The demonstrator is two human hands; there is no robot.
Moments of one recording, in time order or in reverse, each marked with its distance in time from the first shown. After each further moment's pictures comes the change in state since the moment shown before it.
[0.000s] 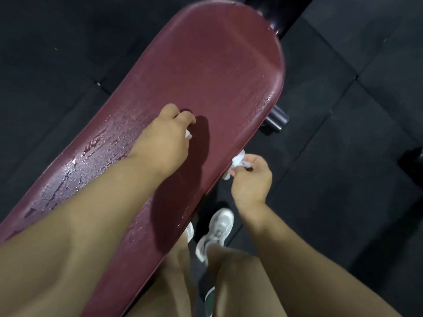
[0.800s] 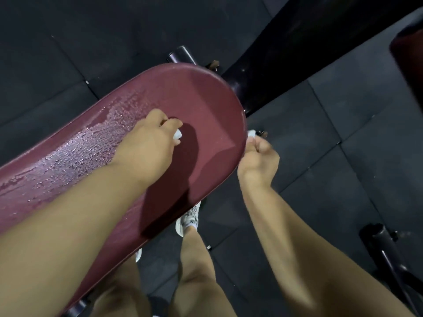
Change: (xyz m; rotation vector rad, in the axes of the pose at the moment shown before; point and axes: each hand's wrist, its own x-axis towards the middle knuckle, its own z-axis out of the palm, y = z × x) left_hand 0.106 0.066 -0.010 -0.041 0.145 -0.175; right_hand 0.178 -0.137 -0.016 -0.152 -0.128 -0.210
